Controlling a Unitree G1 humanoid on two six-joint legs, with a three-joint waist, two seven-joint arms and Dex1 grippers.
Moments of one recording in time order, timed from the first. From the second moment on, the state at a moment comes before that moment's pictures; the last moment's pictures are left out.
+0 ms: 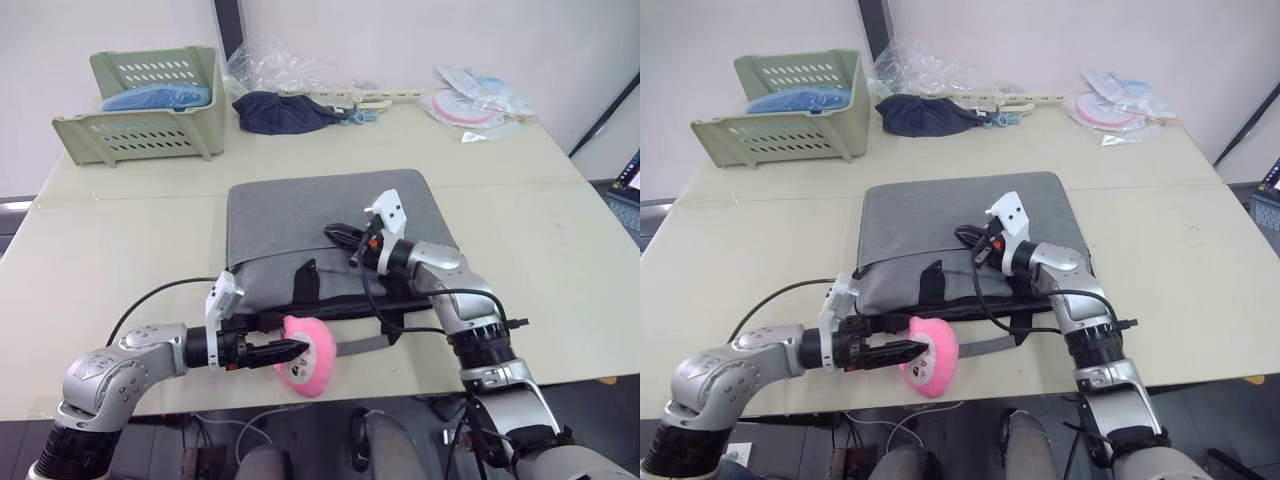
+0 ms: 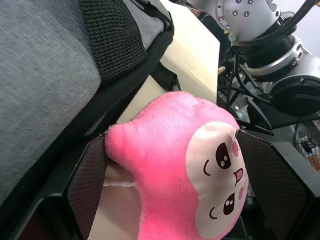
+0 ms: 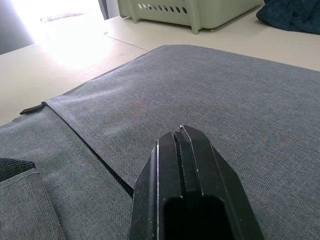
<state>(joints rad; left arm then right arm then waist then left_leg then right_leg) -0.10 0.64 0.05 -0.39 -0.83 0.92 -0.80 -0.64 -0.23 0.11 0.23 0.25 0.39 0.76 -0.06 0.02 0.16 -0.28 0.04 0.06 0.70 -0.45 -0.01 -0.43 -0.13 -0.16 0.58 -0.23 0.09</state>
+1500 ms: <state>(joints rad) -0.20 0.66 -0.06 -0.30 -0.77 0.89 -0.95 -0.63 -0.23 0.11 0.21 0.25 0.39 0.75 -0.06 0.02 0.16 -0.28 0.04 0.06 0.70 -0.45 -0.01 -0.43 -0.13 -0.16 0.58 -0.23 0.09</state>
